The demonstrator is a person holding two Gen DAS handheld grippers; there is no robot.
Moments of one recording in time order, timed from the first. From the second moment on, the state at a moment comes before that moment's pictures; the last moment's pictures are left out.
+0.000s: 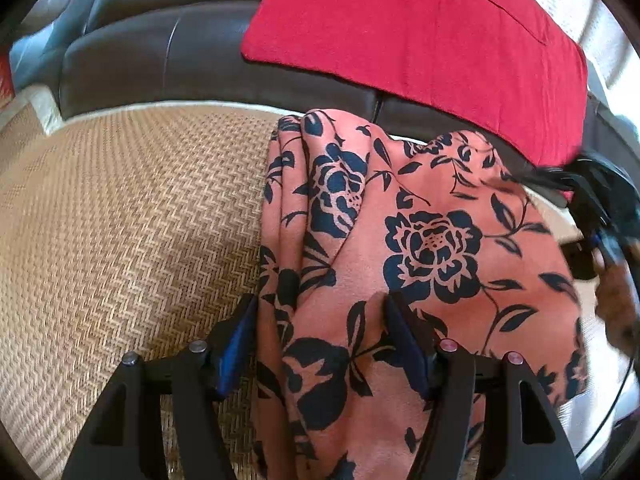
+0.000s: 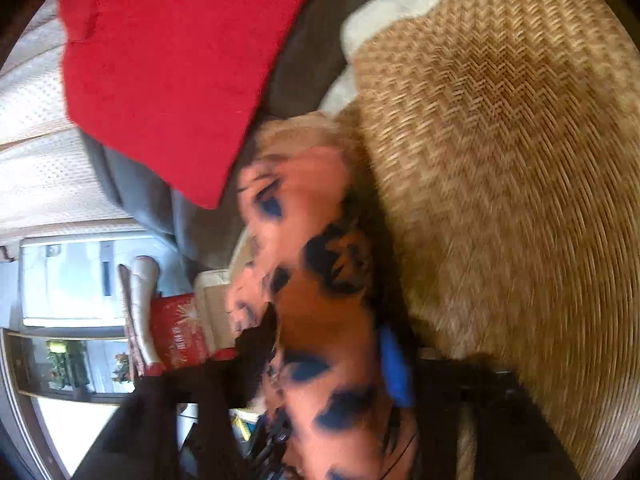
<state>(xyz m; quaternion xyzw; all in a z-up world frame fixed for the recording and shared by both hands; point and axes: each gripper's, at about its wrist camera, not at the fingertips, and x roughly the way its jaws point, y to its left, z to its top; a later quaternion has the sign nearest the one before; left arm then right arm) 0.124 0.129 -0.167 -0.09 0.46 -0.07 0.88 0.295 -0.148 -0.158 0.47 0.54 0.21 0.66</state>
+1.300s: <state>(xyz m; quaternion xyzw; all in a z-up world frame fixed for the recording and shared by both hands) 0.198 0.089 -0.197 -0.23 0.51 -0.14 0.82 0.200 -0.276 -0.100 0.36 0.51 0.16 0.77</state>
